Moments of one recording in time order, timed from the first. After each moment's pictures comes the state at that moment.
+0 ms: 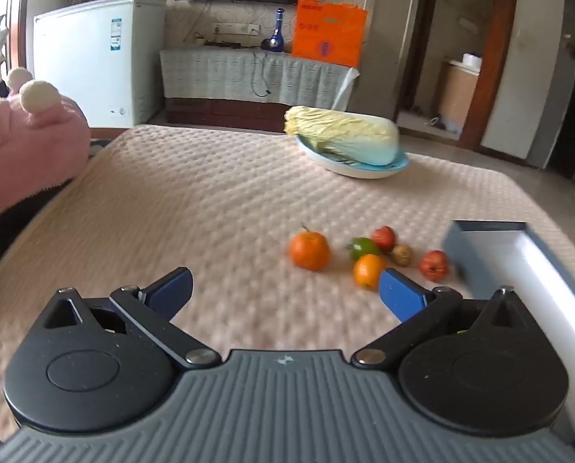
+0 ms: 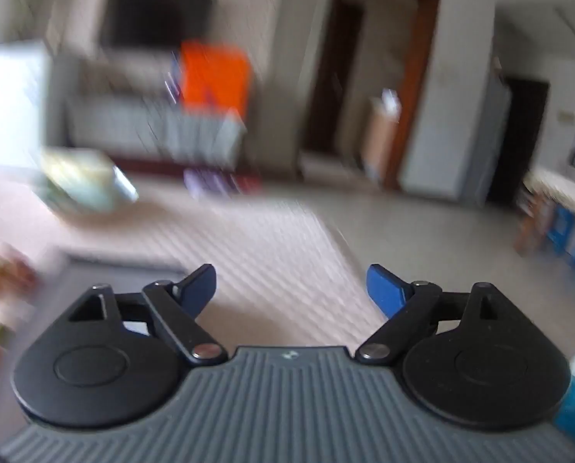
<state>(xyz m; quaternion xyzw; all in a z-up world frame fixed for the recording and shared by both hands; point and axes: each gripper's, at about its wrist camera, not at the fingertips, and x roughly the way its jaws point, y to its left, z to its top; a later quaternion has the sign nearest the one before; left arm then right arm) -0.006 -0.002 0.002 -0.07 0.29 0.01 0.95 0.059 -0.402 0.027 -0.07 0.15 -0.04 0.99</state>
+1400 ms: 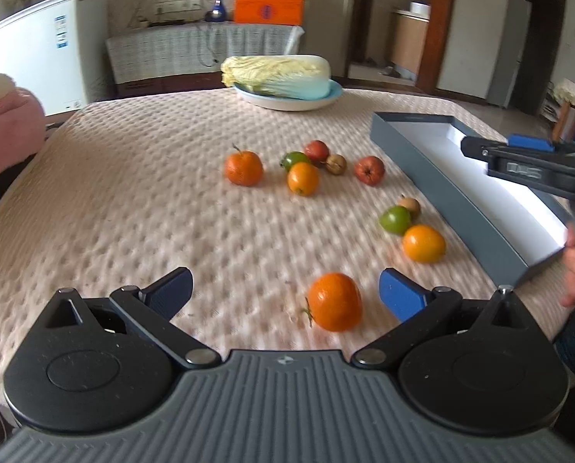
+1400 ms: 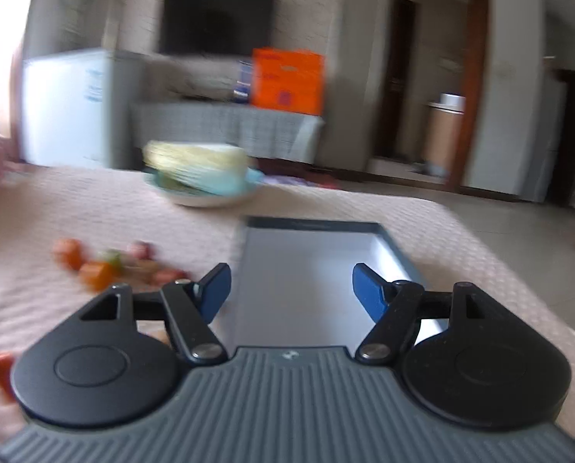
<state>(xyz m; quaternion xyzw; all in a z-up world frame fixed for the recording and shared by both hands) -0.047 -0.041 -0.033 0.00 0.31 -0.06 0.95 0.072 -0.265 -0.023 -0.06 0.19 0.05 0.98</state>
